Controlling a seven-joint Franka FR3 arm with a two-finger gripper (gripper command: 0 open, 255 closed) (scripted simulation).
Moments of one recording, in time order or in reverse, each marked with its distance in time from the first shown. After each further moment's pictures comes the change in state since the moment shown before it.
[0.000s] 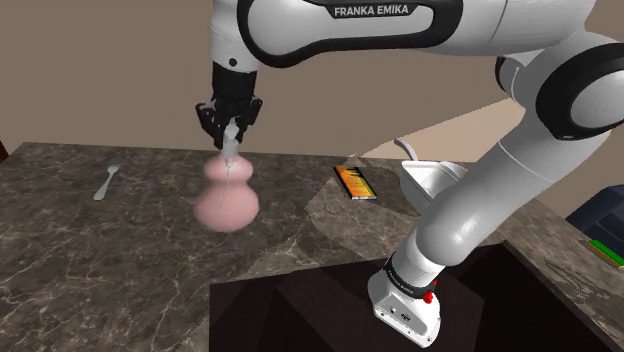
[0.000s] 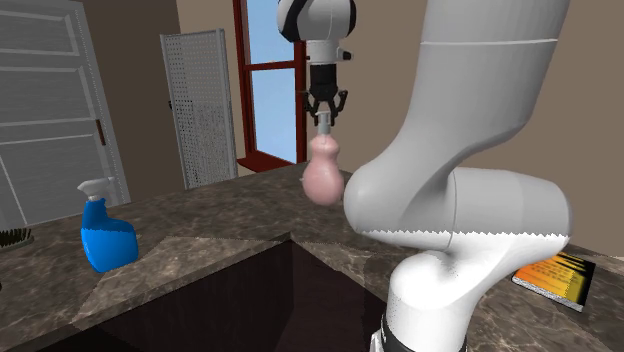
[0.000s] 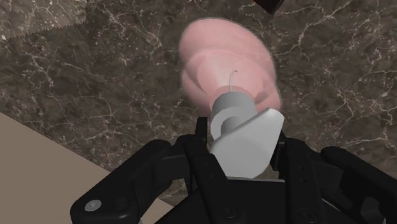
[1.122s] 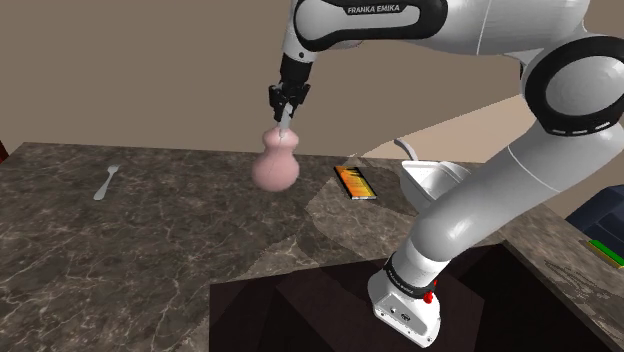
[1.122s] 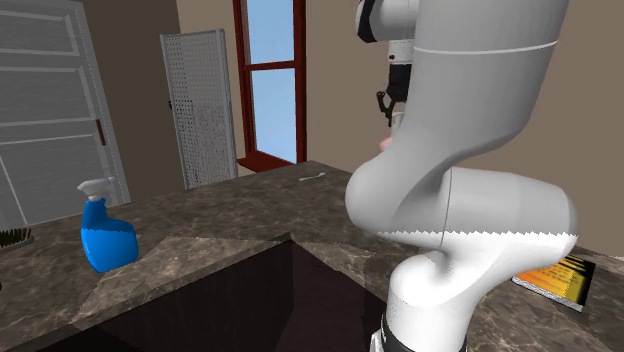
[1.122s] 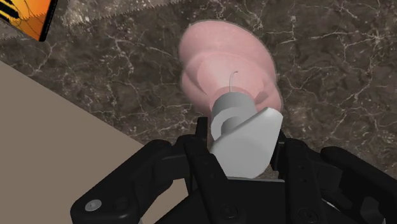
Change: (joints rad) arm -0.154 -0.080 -0.277 -0.105 0.009 0.030 -0.435
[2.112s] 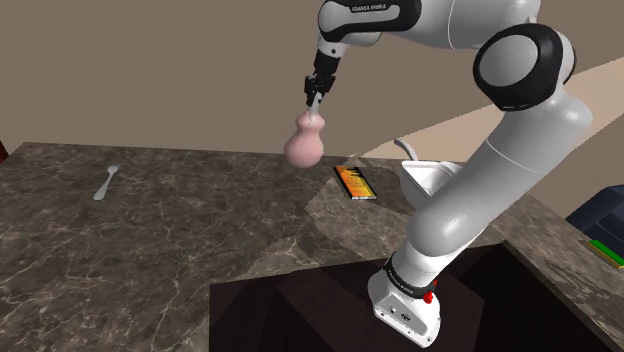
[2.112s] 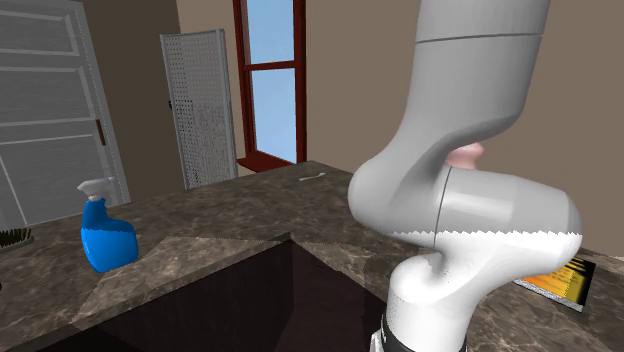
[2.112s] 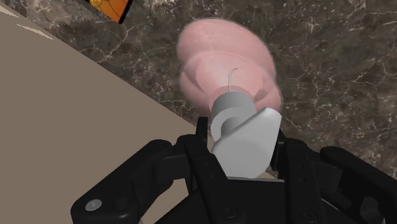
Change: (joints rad) arm -0.145 0.179 -0.200 0.185 -0.026 -0.009 -0.333
